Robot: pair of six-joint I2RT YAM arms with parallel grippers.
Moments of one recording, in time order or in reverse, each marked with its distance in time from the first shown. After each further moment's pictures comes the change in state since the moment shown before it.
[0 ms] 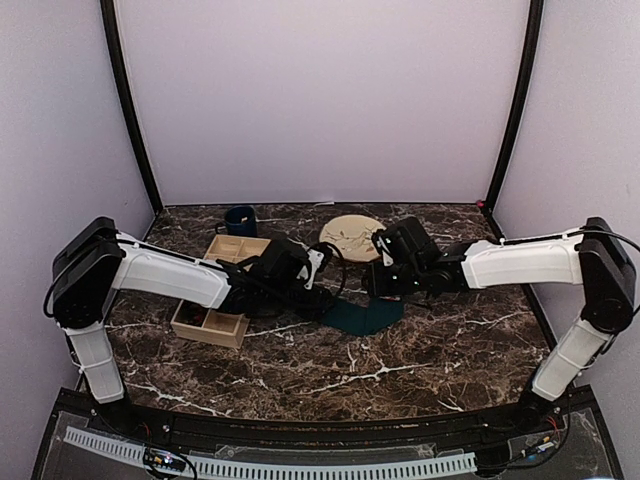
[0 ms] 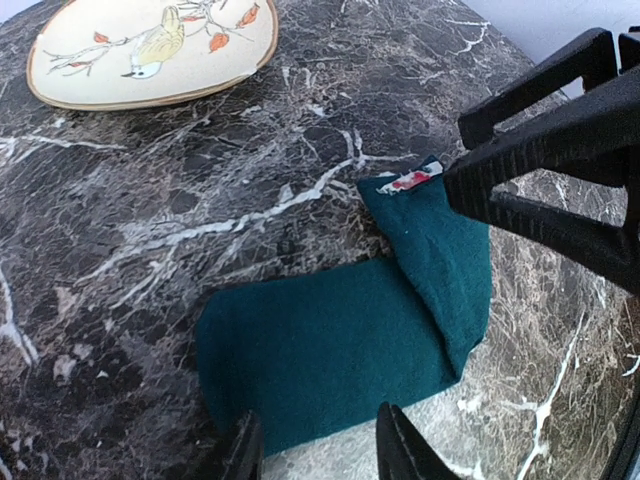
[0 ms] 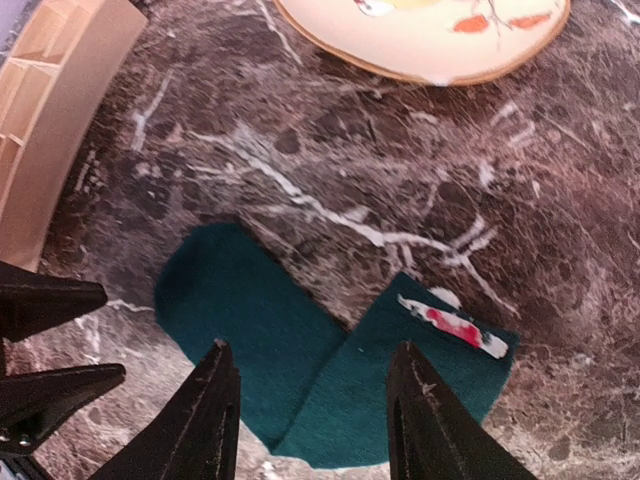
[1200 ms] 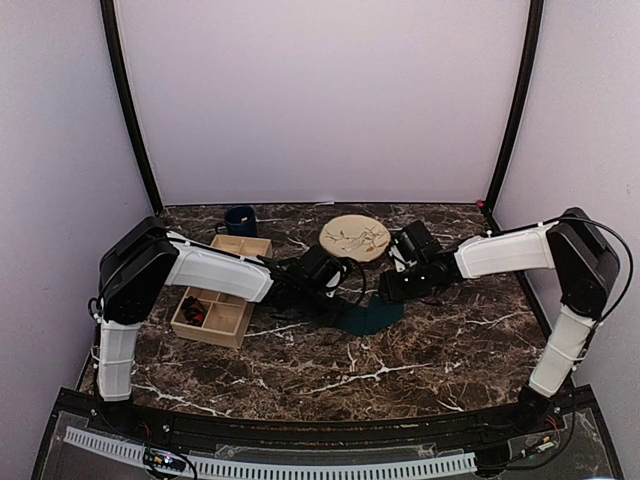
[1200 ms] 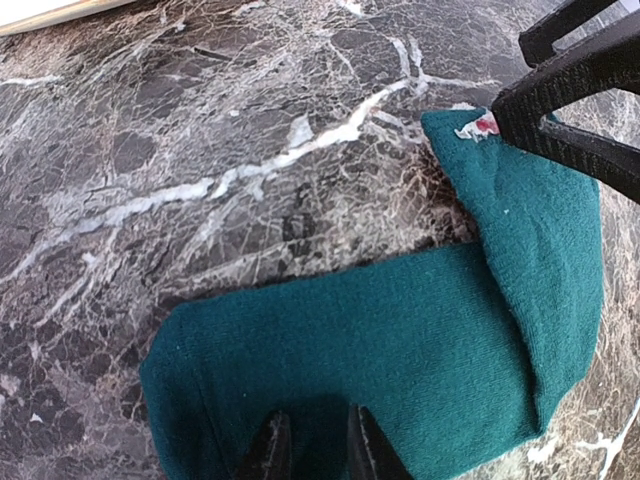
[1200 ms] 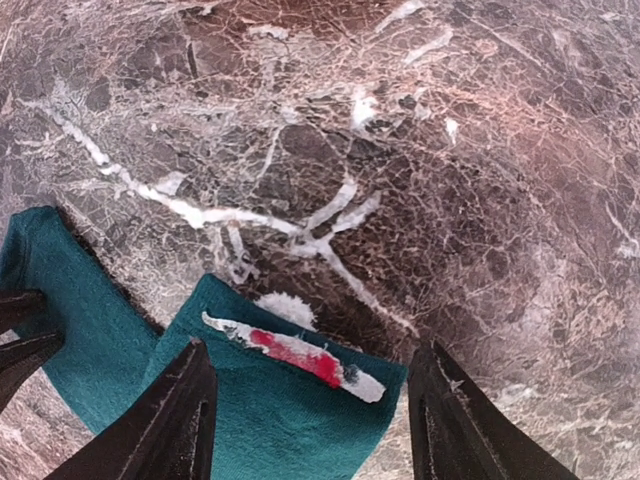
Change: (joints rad) left arm -0.020 0.294 0.319 -0.253 -0.030 -0.014; right arm -0.160 0.129 0.003 -0.073 -0.080 -0.117
